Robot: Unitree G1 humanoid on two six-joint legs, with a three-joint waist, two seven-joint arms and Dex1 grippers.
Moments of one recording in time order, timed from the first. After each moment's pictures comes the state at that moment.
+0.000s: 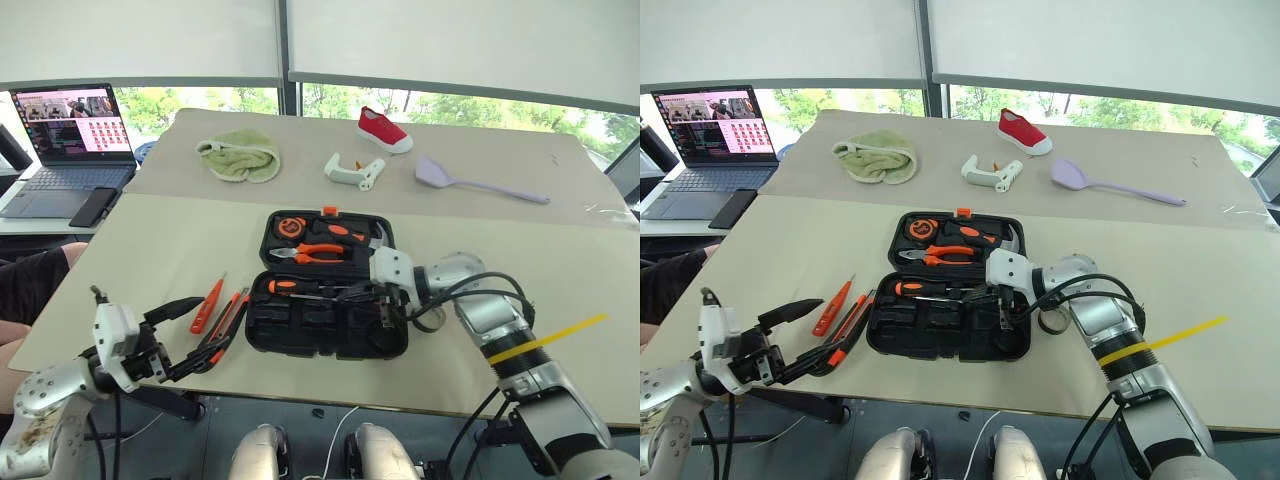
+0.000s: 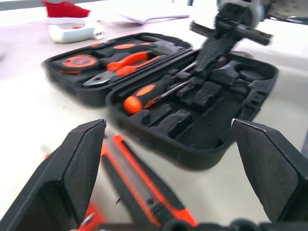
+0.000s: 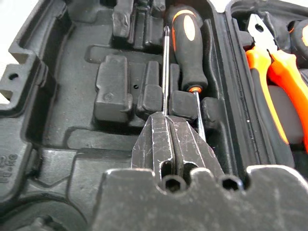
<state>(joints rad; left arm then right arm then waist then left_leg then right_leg) 0.29 0.65 0.44 -0.21 -0.63 0.09 -1.10 -0.55 -0.50 0.21 0.21 0.17 0.07 1.22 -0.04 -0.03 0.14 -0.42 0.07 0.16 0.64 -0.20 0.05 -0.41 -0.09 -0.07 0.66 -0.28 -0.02</state>
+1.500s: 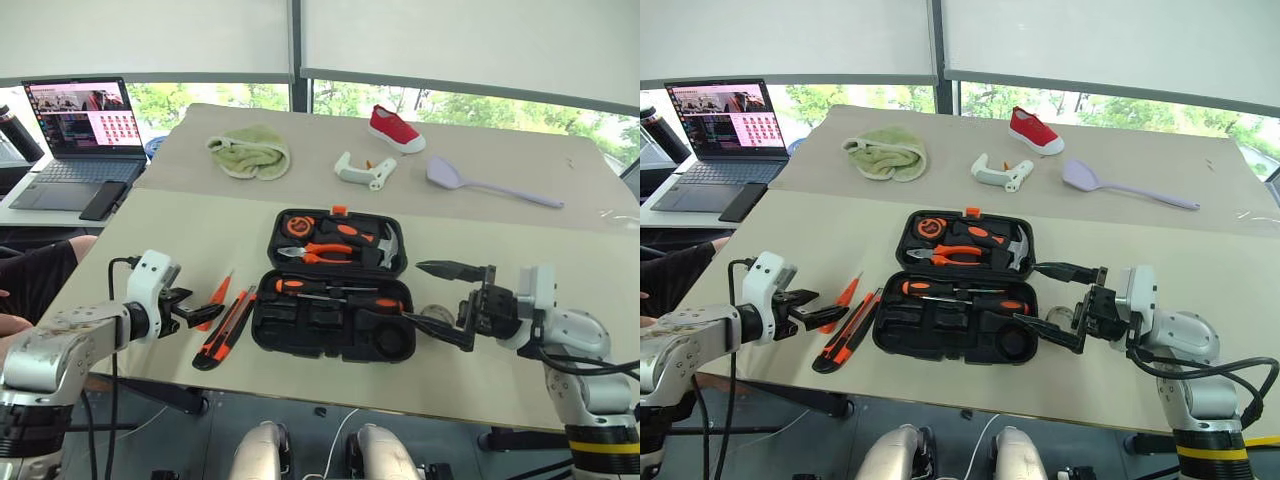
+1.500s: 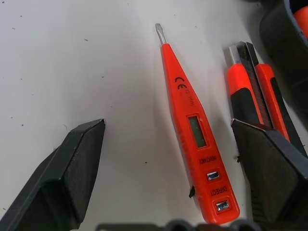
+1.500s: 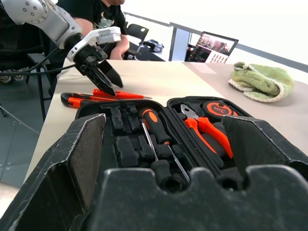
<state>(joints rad) -0.15 0.83 0.16 -0.24 -0.57 0.97 -0.56 -0.08 -0.61 -0.17 -0.20 0.59 0.02 1.19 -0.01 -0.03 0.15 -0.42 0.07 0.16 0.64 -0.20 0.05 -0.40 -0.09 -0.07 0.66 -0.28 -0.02</state>
